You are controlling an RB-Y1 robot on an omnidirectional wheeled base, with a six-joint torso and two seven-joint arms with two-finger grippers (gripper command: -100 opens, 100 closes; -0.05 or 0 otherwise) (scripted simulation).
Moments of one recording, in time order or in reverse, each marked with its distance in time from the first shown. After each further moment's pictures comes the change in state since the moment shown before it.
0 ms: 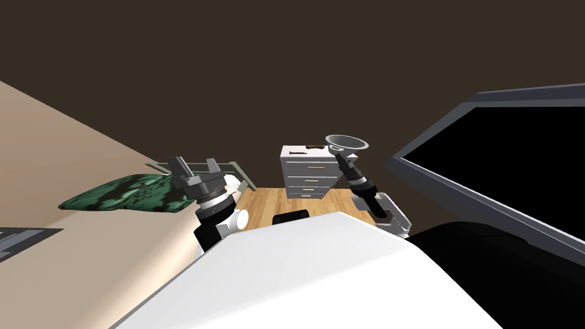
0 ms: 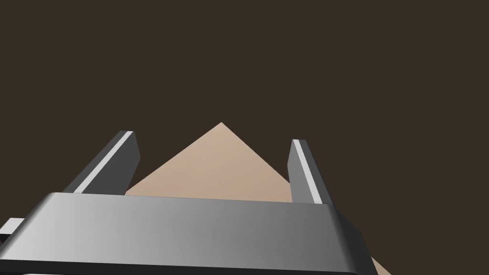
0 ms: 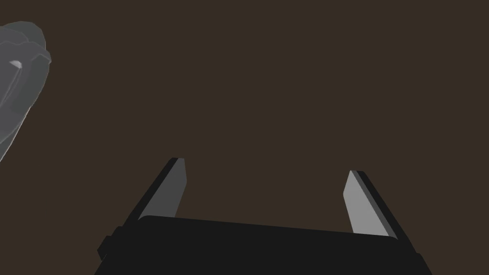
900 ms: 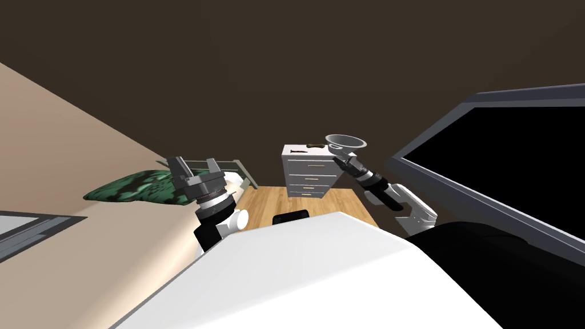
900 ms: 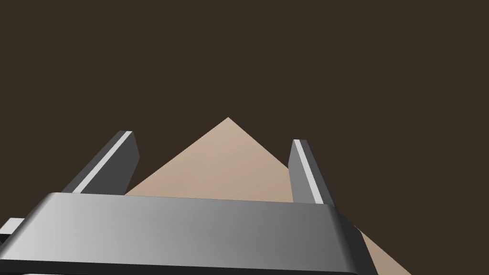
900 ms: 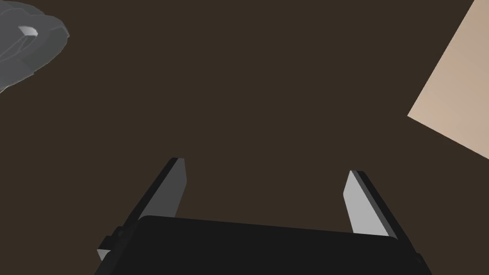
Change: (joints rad) left arm 0.000 0.000 0.000 0.000 0.000 0.000 0.000; right arm 0.003 -0.260 -0.101 0.094 0.108 -0.037 -0.002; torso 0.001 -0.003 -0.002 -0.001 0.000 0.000
